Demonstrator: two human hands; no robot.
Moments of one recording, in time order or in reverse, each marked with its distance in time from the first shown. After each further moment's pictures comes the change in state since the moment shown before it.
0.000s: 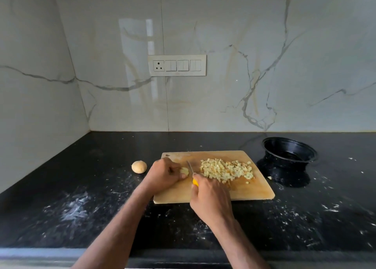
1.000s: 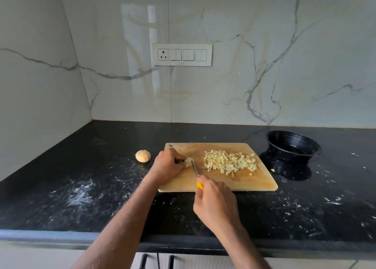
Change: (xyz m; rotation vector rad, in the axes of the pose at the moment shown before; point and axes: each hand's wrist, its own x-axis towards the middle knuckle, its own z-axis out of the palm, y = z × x) left_hand 0.000 0.005 0.006 -0.043 0.005 -0.086; right_hand -0.033 -0.007 -0.004 0.050 -0.068 0.068
